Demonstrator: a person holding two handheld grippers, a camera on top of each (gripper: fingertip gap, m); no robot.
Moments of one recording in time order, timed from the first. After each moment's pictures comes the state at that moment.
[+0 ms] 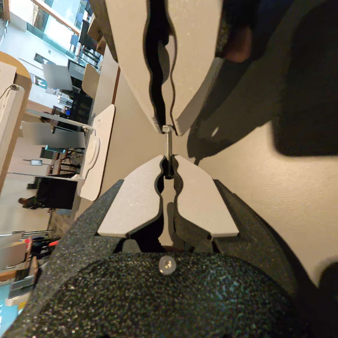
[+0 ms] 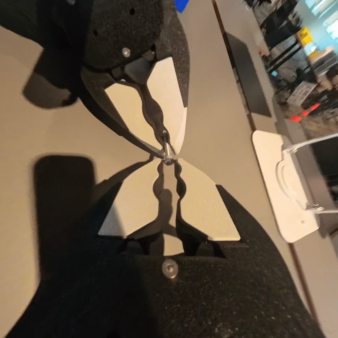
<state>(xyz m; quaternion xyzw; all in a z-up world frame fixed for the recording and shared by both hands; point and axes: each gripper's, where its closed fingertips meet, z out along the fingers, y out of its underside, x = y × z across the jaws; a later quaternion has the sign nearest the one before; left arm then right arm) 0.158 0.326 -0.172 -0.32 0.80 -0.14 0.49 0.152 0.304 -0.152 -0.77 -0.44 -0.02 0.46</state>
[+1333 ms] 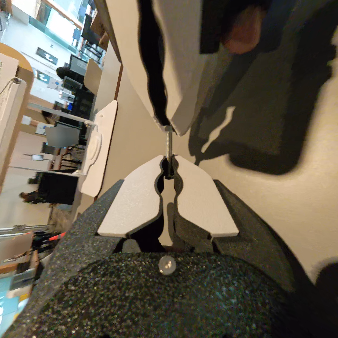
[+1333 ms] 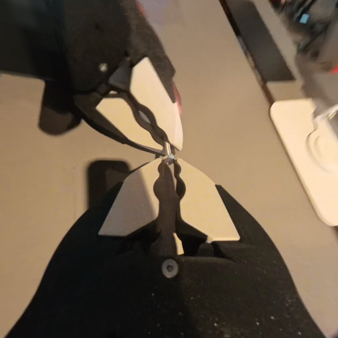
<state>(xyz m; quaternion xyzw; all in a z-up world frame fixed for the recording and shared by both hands) 0.157 0.331 -0.172 -0.33 0.79 -0.14 0.49 0.151 0.306 -0.152 -0.84 -0.34 0.05 0.42</state>
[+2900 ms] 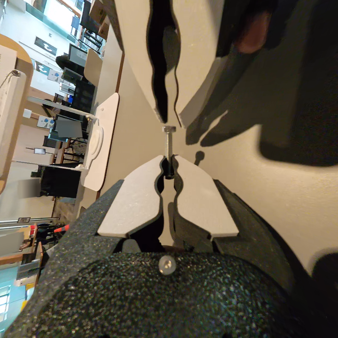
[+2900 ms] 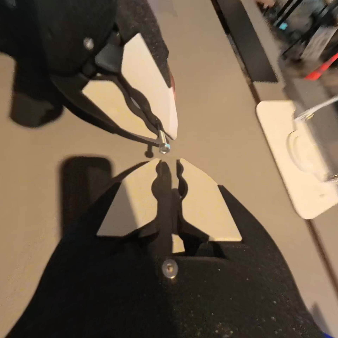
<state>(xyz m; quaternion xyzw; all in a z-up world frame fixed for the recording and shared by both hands) 0.155 0.336 -0.172 -0.34 0.79 -0.12 0.49 0.163 0.311 -0.158 -0.81 -0.38 -0.02 0.44</state>
